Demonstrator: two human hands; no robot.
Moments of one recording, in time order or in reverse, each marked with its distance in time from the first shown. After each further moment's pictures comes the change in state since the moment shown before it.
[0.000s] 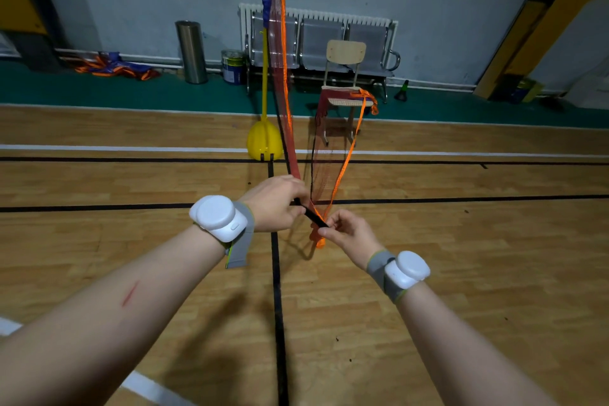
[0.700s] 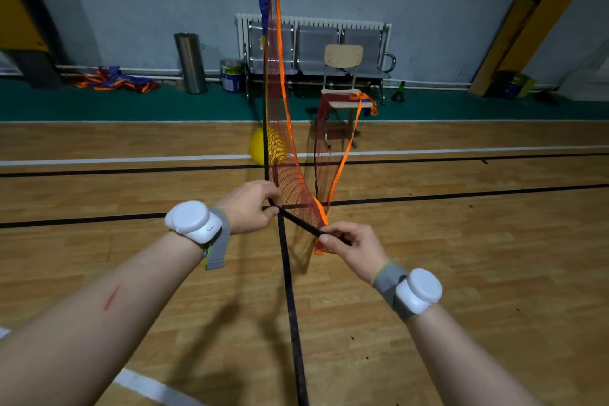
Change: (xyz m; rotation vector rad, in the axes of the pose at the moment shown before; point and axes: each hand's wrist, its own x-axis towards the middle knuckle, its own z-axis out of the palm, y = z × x) left_hand -0.057 -0.054 -0.006 -0.024 -0.007 -0.136; right_hand -0.037 -0.017 0.049 -0.013 0.062 -0.086
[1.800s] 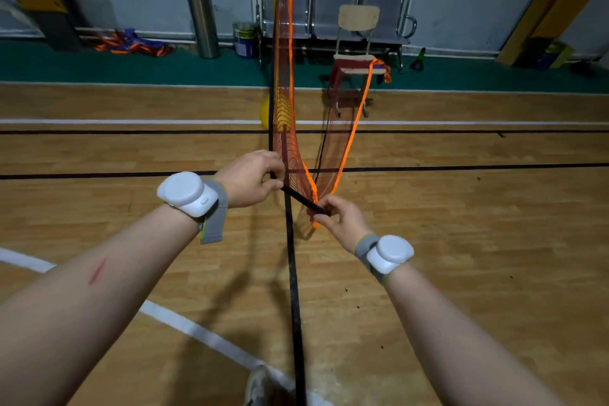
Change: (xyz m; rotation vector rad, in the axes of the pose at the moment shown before) left_hand -0.060 0.075 0.018 -0.006 0.041 0.018; right_hand -0.058 0.031 -0.012 -0.184 -0.090 0.022
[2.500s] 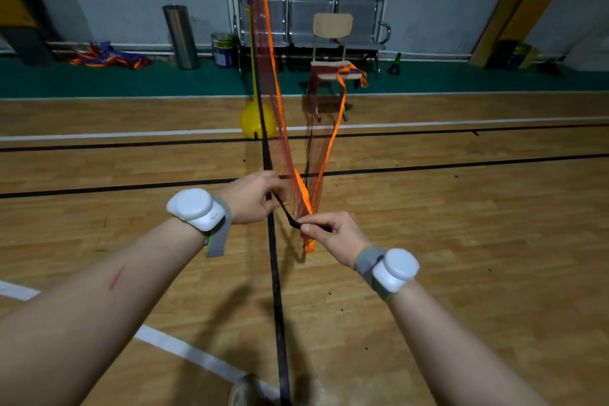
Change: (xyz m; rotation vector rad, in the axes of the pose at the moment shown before) left_hand 0.024 0.056 0.046 0.012 -0.118 0.033; right_hand -0.053 0.008 -0.051 0.185 -0.063 0.042
